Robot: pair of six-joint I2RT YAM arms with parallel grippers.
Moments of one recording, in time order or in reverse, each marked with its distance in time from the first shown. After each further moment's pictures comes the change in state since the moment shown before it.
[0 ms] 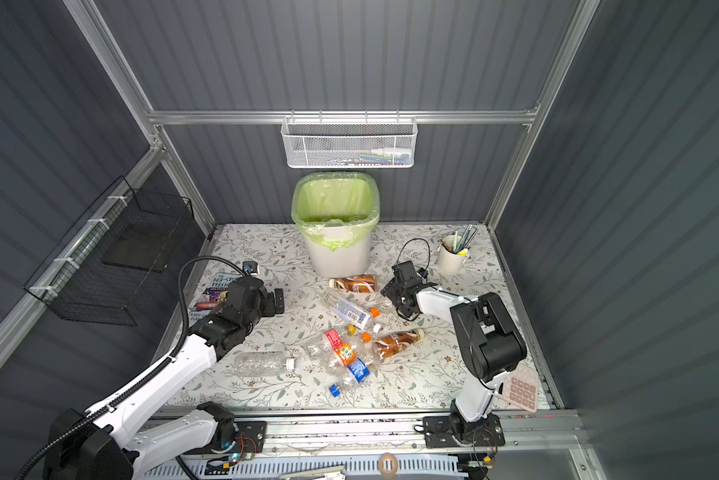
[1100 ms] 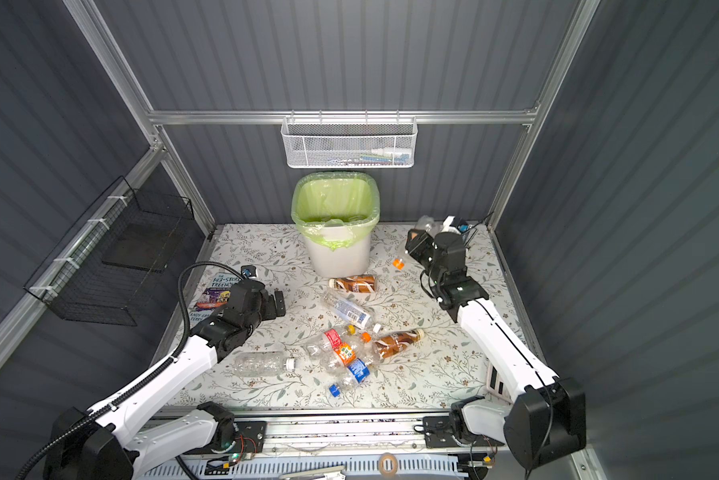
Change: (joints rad) left arm 0.000 0.002 -0.027 -0.014 0.029 -0.099; right arm -0.098 -0.513 0.131 0.154 0.033 -0.230
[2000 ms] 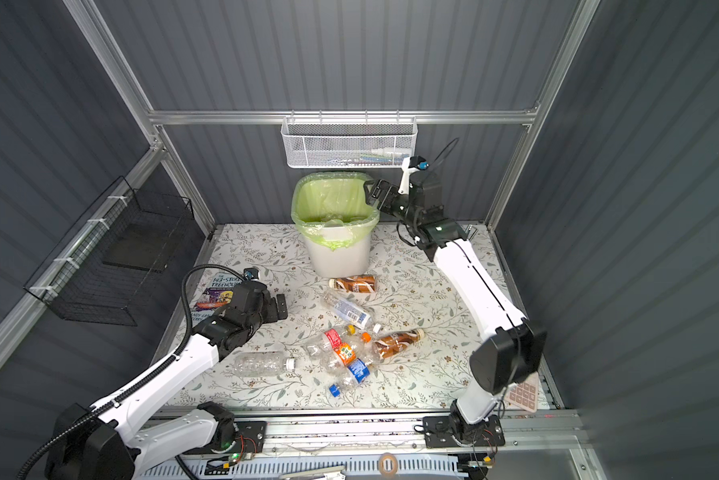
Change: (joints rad) left arm 0.000 0.015 0.002 -0.039 0.048 -0.039; right arm 0.079 0.343 0.588 -0.227 -0.188 -0.222
